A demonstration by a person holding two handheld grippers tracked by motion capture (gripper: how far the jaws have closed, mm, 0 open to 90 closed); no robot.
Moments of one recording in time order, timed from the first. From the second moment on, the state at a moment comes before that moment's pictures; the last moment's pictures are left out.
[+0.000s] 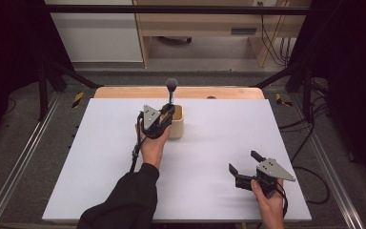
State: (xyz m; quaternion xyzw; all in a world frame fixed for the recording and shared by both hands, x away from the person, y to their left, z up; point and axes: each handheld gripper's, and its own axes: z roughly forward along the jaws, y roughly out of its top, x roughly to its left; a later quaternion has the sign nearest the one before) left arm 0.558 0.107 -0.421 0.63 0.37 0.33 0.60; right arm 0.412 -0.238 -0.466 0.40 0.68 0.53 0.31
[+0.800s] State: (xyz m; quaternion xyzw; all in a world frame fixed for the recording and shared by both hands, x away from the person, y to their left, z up) left arm 0.526 0.118 -0.407 0.65 0.33 0.34 0.59; right arm 0.412 -0.239 -0.467 0.40 0.68 0.53 0.31
